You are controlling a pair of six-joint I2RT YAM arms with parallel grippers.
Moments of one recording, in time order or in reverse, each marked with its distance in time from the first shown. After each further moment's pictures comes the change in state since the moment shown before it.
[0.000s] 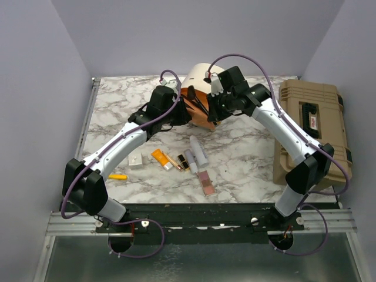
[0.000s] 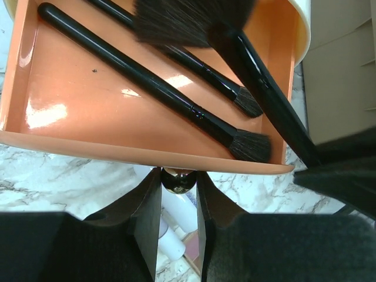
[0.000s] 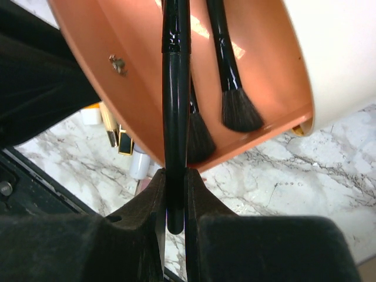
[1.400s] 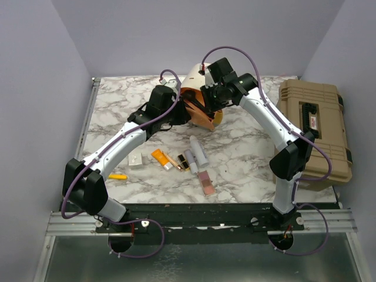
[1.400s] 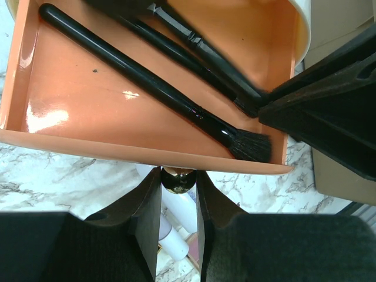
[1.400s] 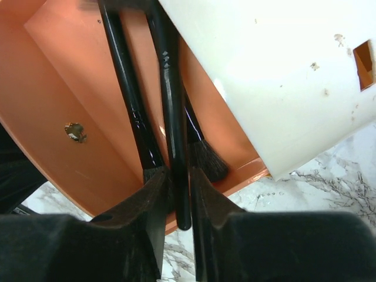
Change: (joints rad) left arm 0.001 0.000 0.003 -0.002 0.021 0.020; right arm 0.001 0.247 0.302 -0.106 0.115 0.030
